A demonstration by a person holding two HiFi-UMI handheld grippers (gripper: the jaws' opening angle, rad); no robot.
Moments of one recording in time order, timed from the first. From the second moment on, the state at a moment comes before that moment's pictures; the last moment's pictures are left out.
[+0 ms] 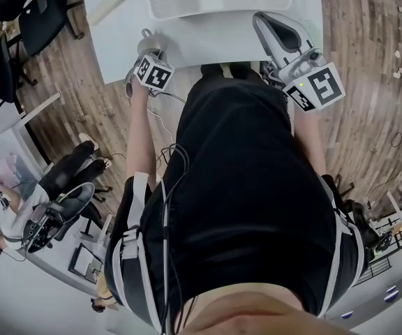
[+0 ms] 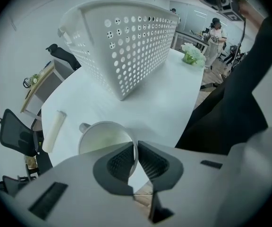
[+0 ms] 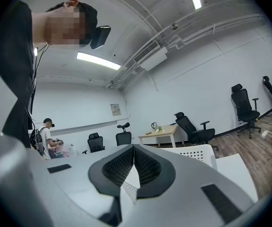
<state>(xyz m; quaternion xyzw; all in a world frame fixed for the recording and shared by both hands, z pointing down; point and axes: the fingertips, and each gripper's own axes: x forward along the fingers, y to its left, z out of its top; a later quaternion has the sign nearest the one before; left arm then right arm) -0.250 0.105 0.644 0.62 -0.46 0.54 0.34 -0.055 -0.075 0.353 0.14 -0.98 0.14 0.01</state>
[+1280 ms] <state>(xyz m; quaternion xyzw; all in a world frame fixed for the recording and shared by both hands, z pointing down) -0.251 0.099 0.594 0.62 -0.49 0.54 0.29 -0.058 -0.072 0.352 0.13 -0.98 0.14 0.01</state>
